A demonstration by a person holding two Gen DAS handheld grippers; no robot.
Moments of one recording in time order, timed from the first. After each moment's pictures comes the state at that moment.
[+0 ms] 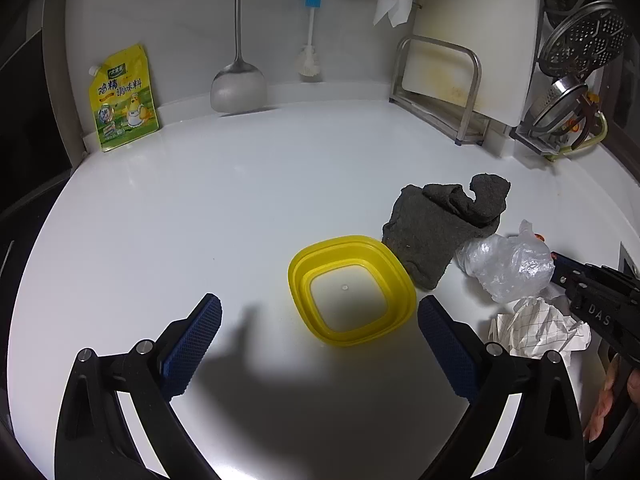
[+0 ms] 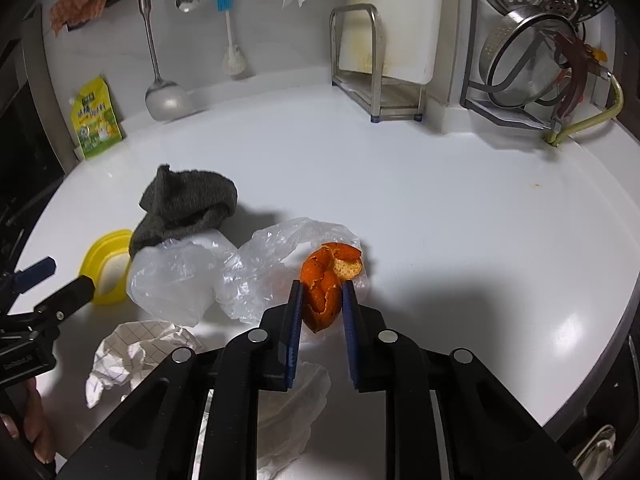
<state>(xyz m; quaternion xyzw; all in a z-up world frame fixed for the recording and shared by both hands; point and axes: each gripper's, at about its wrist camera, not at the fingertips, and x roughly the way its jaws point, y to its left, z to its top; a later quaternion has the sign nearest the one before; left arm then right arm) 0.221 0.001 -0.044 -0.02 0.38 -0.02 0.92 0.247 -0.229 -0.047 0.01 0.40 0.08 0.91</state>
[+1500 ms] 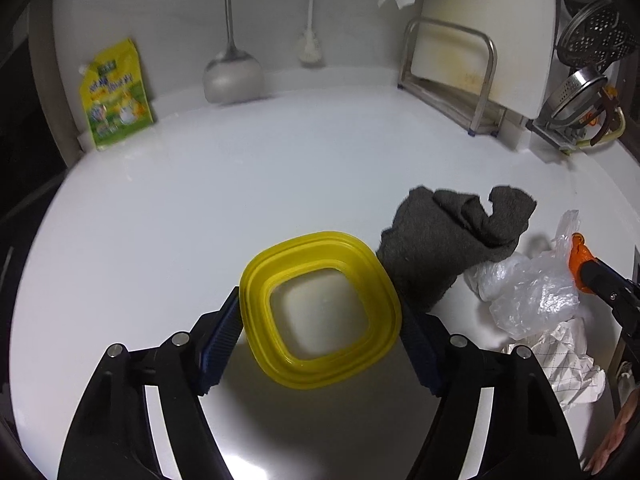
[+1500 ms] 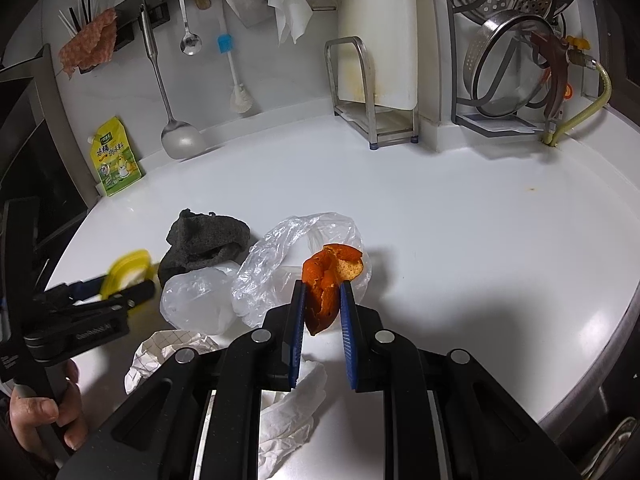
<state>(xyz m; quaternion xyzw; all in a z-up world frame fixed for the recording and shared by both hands) 0.246 -0.012 -0.043 0.00 0.40 0.01 0.92 0.231 -0.246 -0.032 0.05 0.36 0.10 0.93</state>
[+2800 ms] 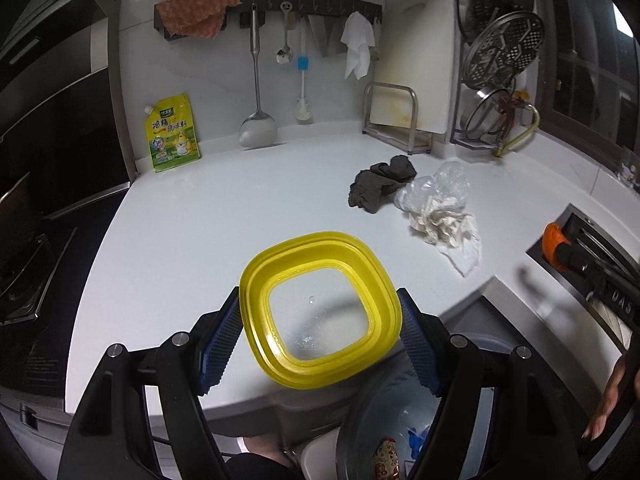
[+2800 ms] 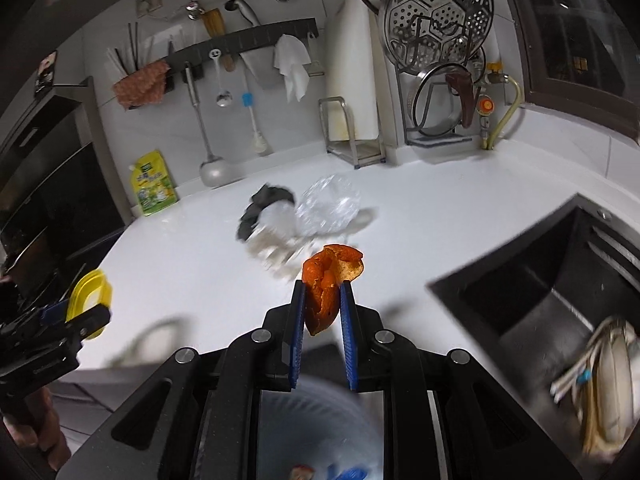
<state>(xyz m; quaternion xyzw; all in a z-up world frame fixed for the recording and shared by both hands) 0.016 0.016 -0.007 0.02 0.30 -0.04 0.95 0.005 -0.230 -0.018 0.09 0.27 0.06 0.96</state>
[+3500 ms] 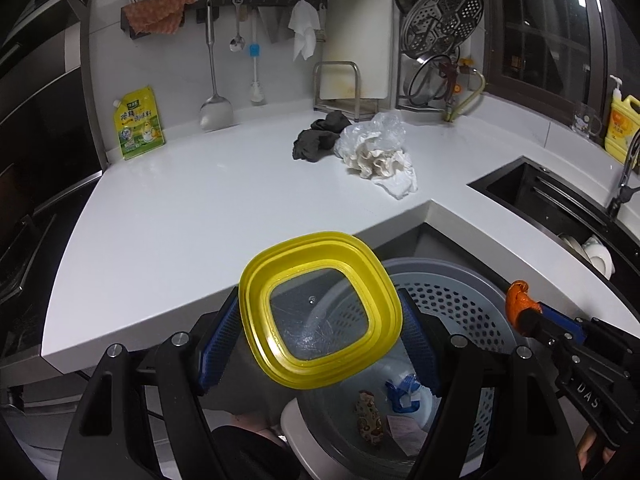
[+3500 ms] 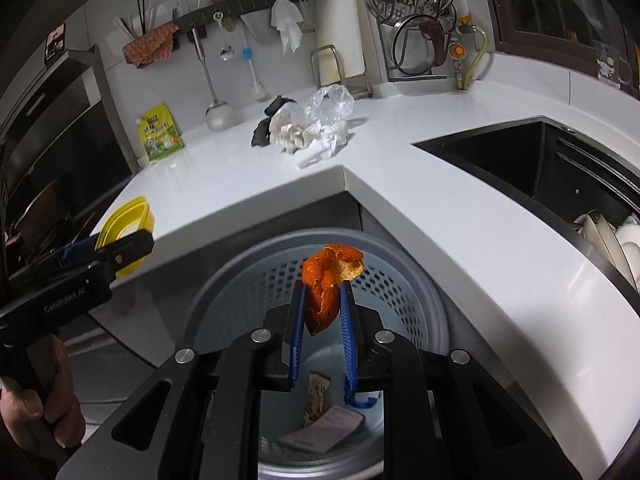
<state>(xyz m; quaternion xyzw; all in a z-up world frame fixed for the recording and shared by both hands) -0.051 -0.010 -0.043 0.04 0.31 -0.11 0.94 -0.107 -0.202 -0.075 0.10 0.33 0.04 0.94</state>
